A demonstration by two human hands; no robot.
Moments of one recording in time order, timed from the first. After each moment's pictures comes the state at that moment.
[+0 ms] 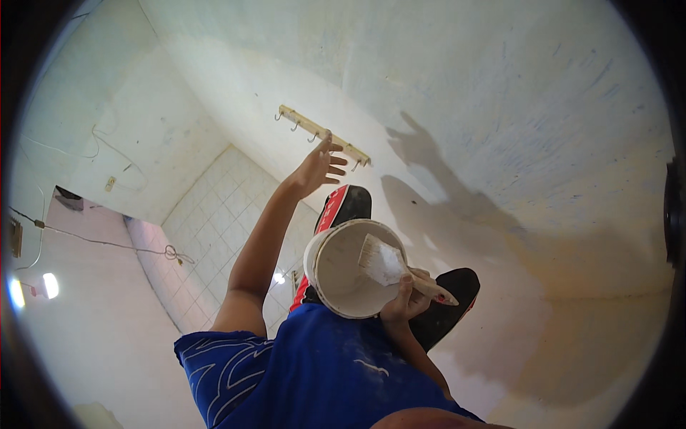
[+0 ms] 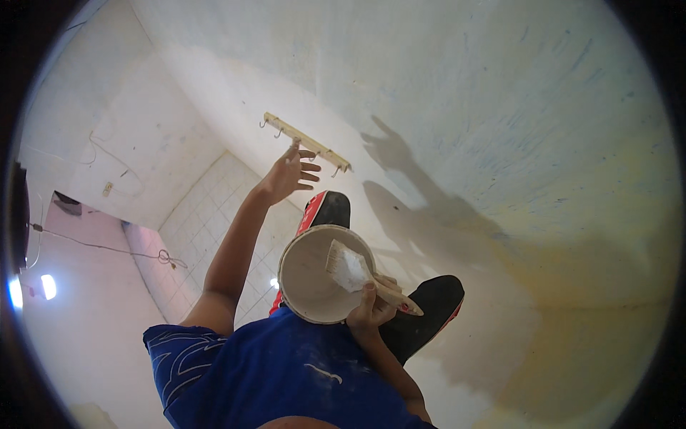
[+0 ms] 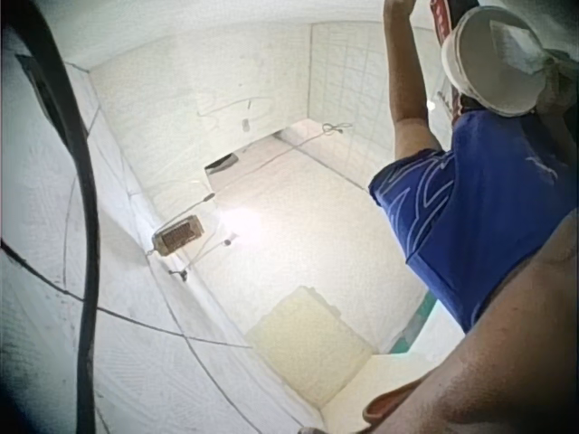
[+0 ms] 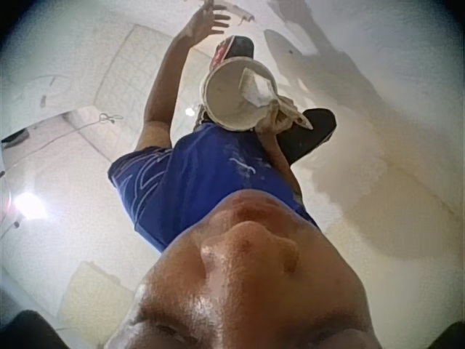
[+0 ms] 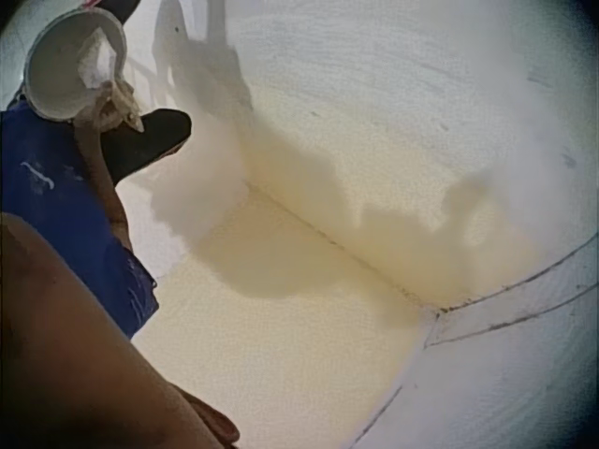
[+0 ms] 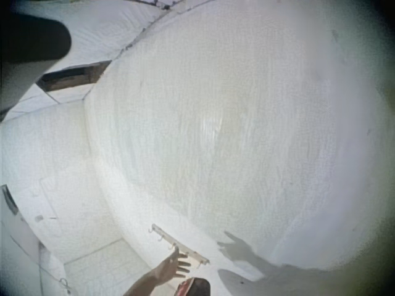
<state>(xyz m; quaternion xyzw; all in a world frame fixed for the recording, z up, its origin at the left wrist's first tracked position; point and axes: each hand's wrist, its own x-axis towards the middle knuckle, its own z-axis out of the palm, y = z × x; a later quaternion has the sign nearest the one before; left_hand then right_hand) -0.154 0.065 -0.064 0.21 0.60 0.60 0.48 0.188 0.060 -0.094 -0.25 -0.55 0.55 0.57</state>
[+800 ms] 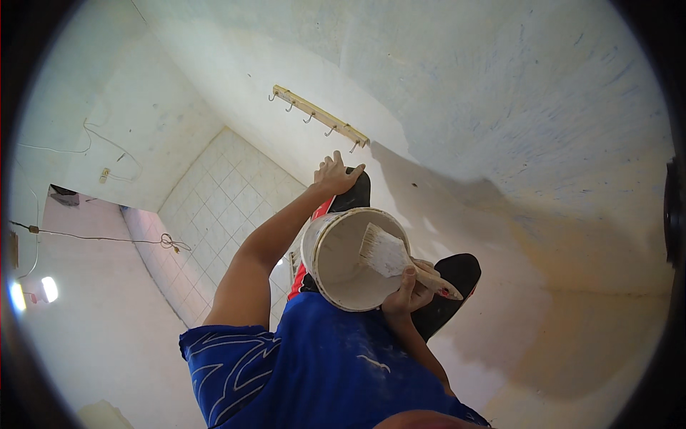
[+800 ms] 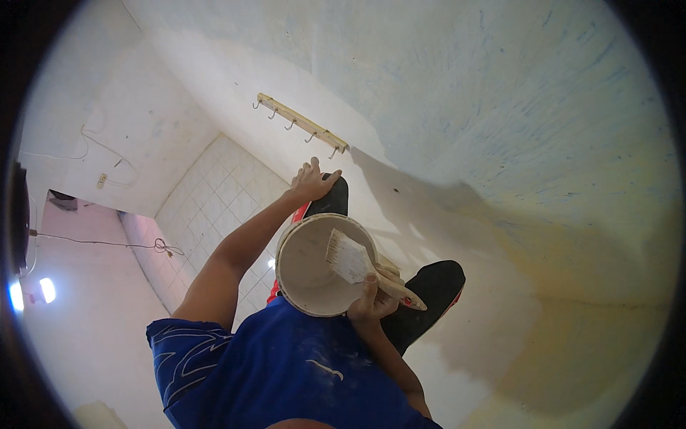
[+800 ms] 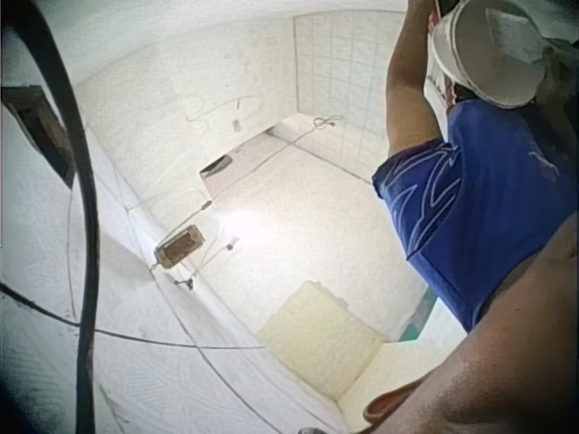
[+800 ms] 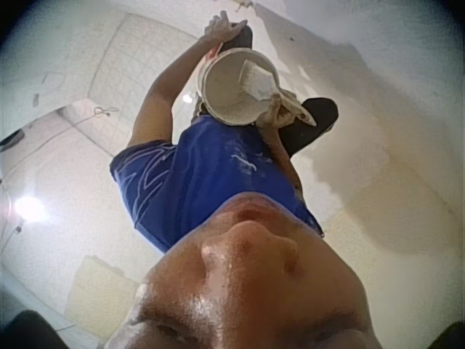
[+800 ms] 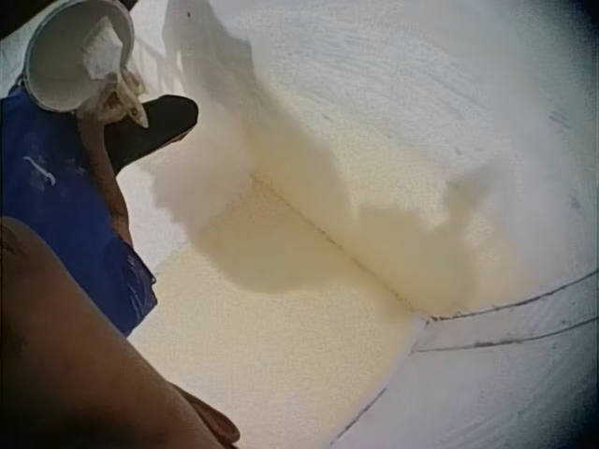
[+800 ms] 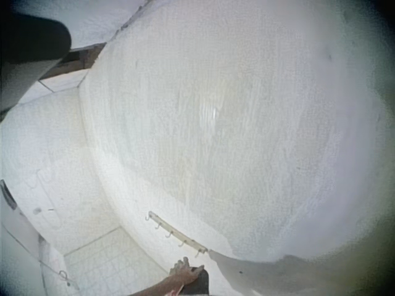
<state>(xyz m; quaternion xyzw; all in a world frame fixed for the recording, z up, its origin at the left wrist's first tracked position) -0.118 0.109 -0.181 0.31 0.89 0.19 0.27 0.191 0.060 -0.088 -0.29 -0.57 0.54 0.55</state>
